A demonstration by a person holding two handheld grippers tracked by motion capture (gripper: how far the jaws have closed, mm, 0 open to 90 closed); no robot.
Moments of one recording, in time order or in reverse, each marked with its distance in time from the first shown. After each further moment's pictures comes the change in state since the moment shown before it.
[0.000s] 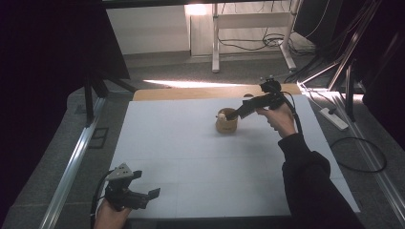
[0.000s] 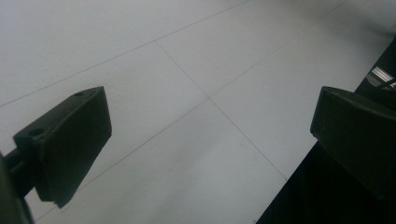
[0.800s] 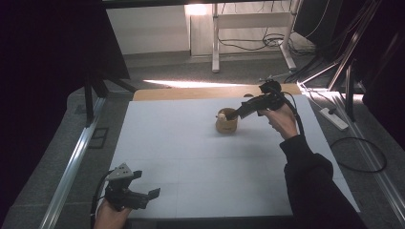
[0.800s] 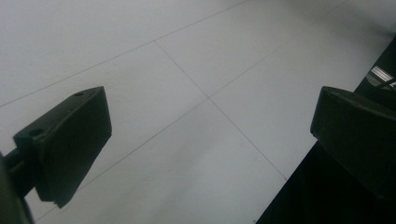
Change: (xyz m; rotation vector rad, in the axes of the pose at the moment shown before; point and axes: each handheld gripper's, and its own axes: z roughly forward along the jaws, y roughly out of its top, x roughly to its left) left arm 0.000 0.000 0.000 0.000 -0.001 0.001; right arm 0.009 -0.001 -0.012 -0.013 0.003 -0.084
